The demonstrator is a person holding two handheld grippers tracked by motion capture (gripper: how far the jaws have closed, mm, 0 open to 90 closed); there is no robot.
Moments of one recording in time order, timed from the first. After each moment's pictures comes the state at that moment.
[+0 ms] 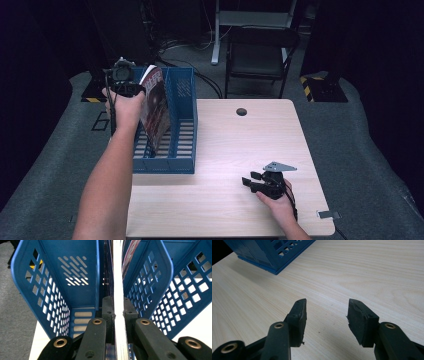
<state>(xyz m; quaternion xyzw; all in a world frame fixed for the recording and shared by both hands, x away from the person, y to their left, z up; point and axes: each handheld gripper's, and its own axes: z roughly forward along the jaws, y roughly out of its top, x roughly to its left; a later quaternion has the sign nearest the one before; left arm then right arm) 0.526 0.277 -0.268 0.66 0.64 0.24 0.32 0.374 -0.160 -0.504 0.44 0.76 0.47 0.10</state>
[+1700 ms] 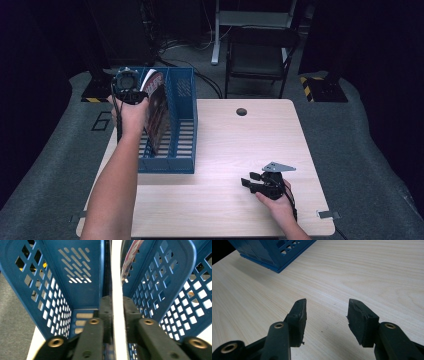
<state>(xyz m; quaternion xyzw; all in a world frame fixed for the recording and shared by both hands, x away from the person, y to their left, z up) 0.527 0.276 -0.296 0.64 0.64 0.26 0.32 0.373 -0.158 -0.504 0.44 0.76 0.47 0.09</state>
